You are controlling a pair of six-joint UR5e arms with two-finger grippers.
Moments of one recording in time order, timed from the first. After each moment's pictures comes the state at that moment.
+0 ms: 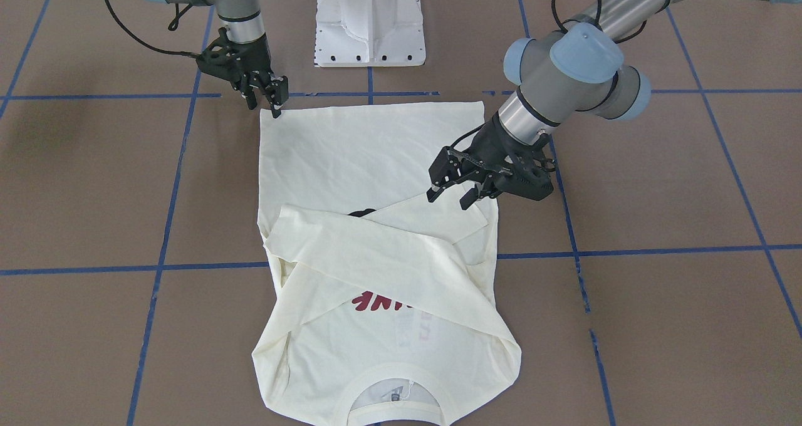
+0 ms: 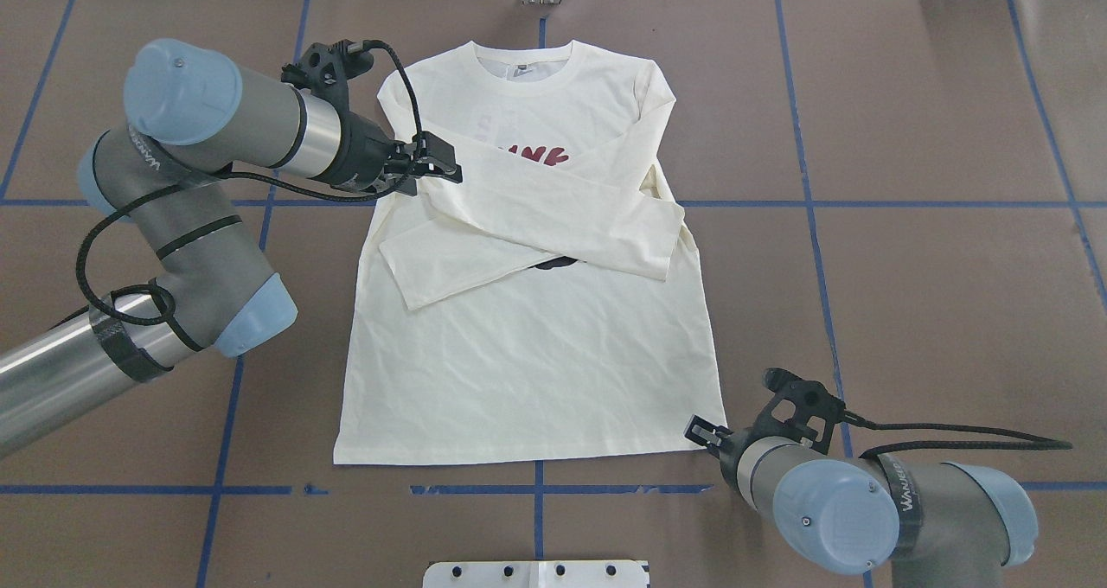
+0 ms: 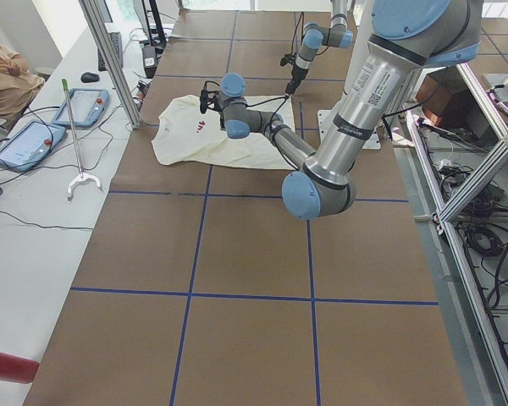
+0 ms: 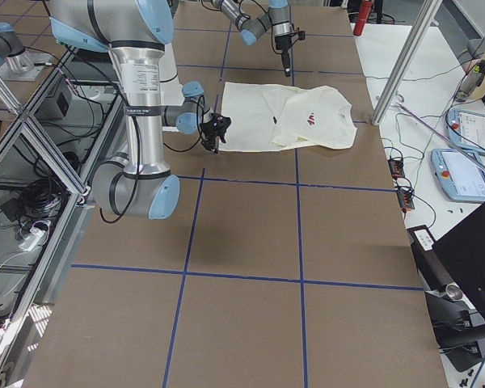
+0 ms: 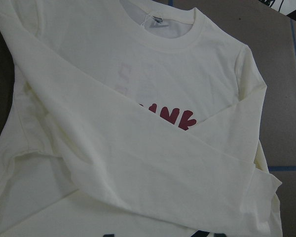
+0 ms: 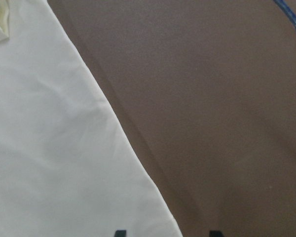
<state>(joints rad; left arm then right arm) -0.75 -2.13 -1.57 -2.31 -2.04 -1.35 0.13 -1.45 2.04 -1.37 1.38 1.99</state>
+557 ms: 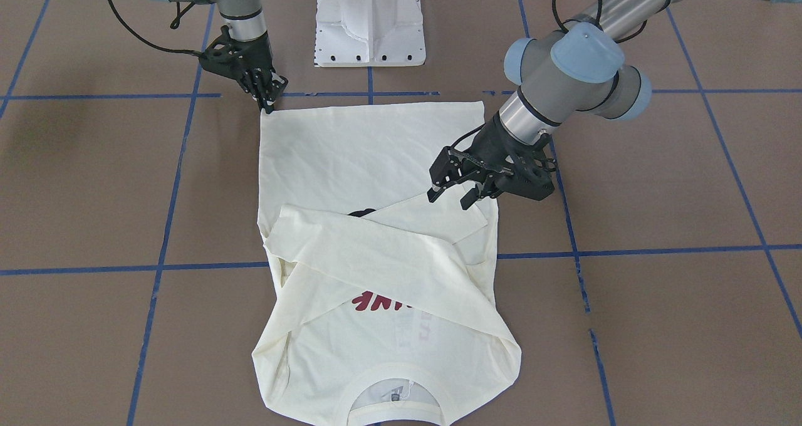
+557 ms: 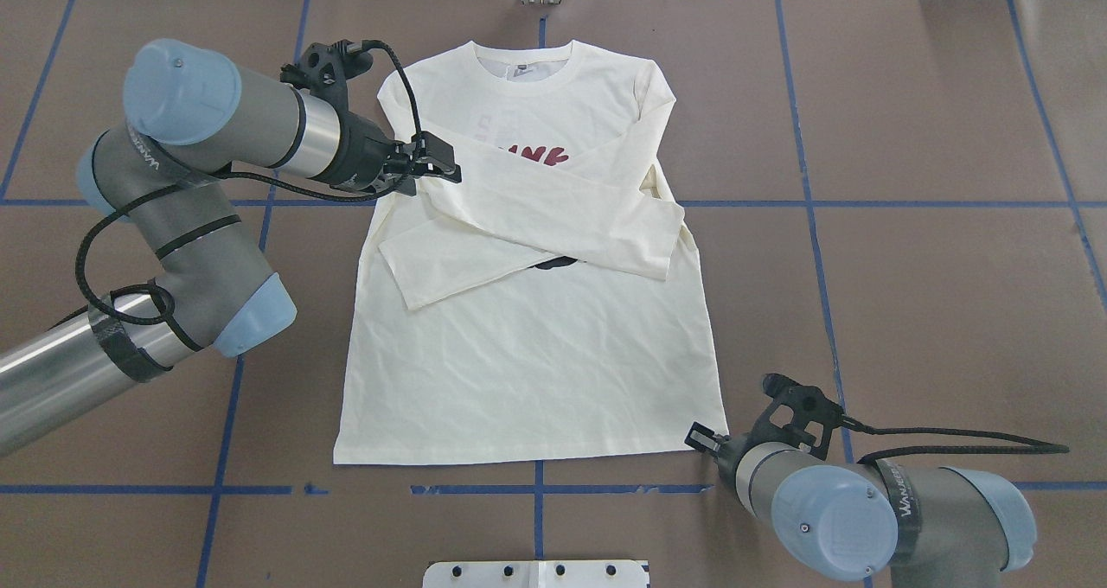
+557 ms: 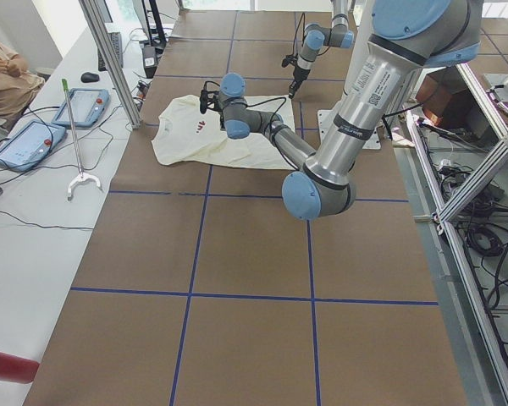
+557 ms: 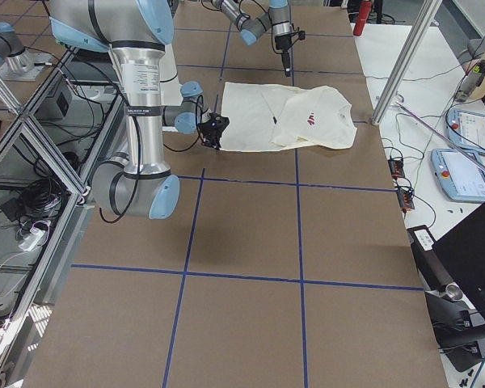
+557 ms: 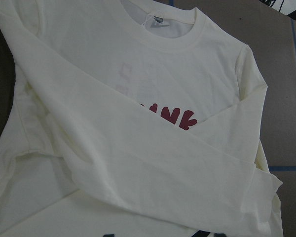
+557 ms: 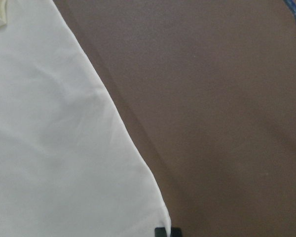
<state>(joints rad) -0.75 -2.13 -1.57 -2.31 -2.04 -1.36 0.11 -1.45 2.05 -1.38 1.38 1.99</state>
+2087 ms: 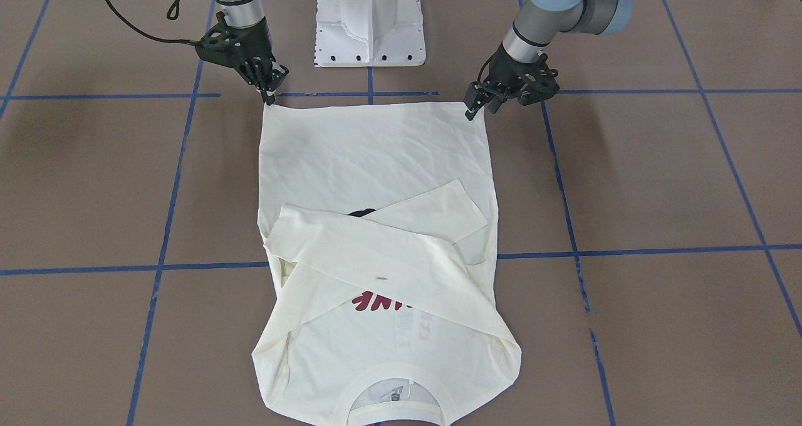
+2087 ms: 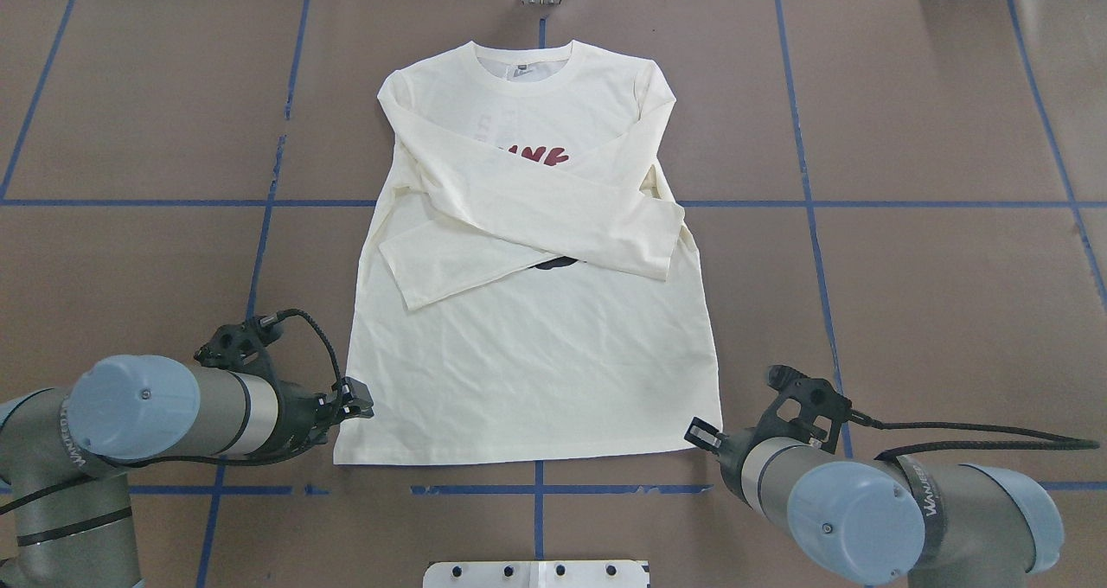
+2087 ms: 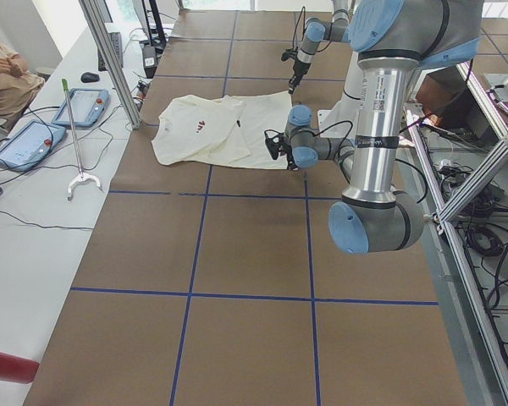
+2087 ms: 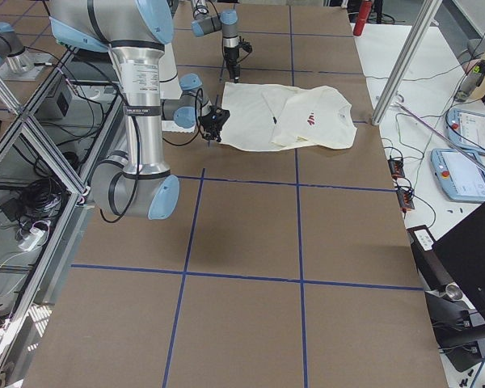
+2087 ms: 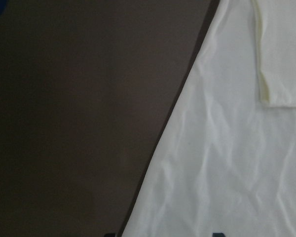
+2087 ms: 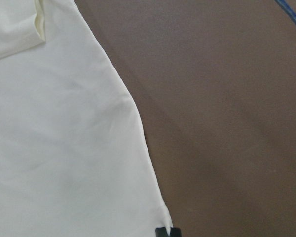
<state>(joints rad) -0.33 -1.67 -1.95 -2.10 -1.76 -1.86 0.13 -1.46 2.12 -1.39 1.39 1.98</state>
